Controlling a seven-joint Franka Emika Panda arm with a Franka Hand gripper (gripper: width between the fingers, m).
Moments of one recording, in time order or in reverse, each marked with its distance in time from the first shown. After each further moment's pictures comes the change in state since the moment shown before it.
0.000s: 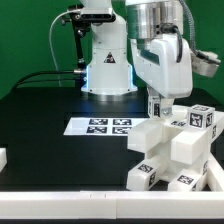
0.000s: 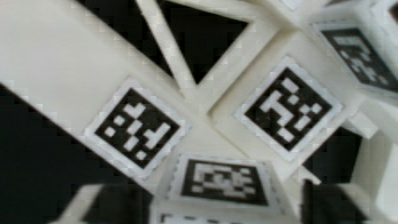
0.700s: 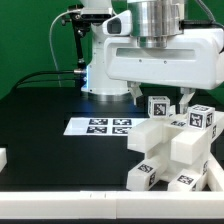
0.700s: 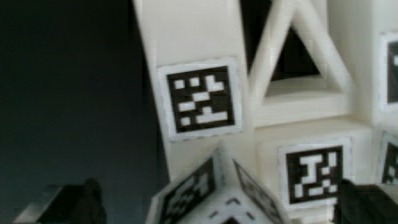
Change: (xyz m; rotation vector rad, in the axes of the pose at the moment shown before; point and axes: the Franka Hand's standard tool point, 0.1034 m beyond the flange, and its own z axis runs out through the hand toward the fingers) arm -0.001 0.004 -0.003 -0.025 0.000 -0.775
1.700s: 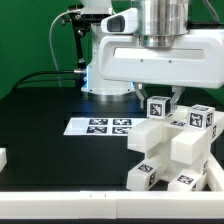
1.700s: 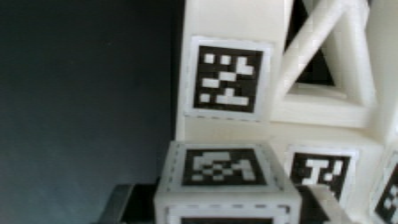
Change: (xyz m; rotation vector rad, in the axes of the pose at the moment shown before) arm 0.005 0.000 -0.001 -0.031 0.043 -0.026
